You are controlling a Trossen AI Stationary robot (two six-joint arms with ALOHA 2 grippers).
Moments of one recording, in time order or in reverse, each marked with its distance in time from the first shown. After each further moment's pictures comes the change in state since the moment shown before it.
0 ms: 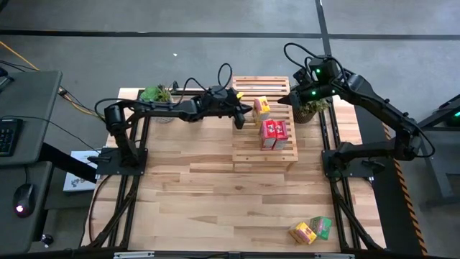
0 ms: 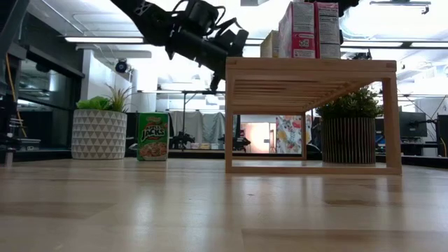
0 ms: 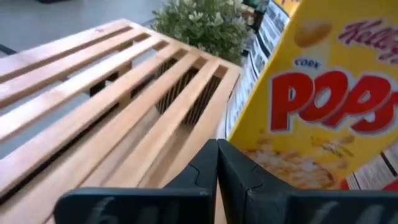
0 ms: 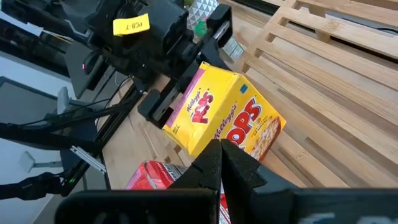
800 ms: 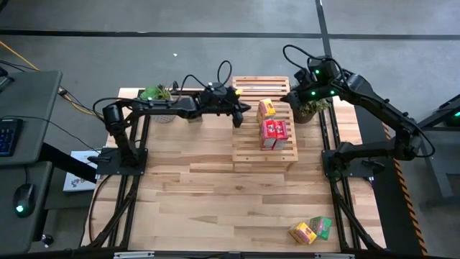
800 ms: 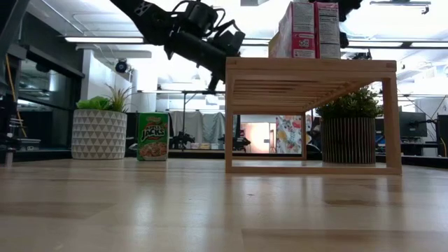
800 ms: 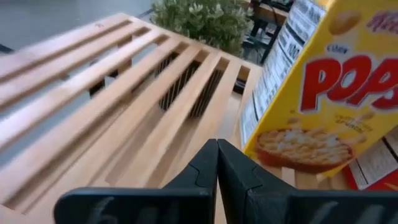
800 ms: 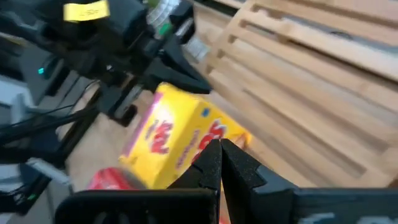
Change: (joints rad) left arm 0.032 -0.014 0.012 -0.064 0.045 0.043; right arm 0.000 0.002 0.000 -0.047 0.139 -0.025
